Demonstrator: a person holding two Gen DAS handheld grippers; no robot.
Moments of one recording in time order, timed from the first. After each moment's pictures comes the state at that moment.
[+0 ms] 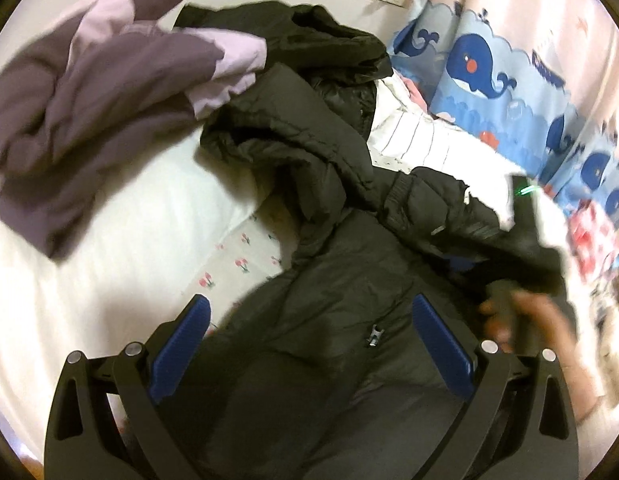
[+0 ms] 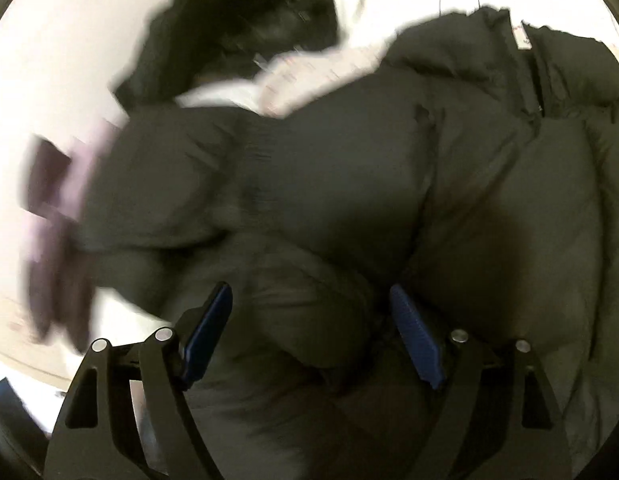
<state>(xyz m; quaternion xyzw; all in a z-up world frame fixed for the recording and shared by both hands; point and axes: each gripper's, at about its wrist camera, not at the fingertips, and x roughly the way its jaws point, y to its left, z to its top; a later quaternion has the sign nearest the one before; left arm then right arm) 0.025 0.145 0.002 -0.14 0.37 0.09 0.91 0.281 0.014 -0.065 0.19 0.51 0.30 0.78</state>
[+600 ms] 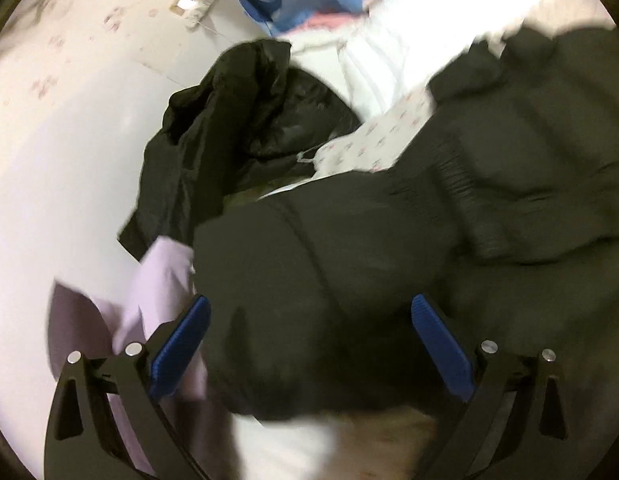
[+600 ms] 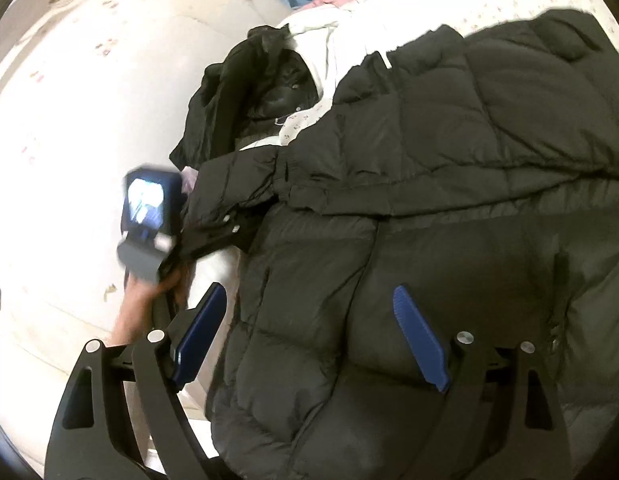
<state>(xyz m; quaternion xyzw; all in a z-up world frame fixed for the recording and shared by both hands) 0.211 0.094 -0.014 0.40 0.41 0.12 0.81 0.113 -0.125 -0.017 0.32 0.45 0.28 0.79</state>
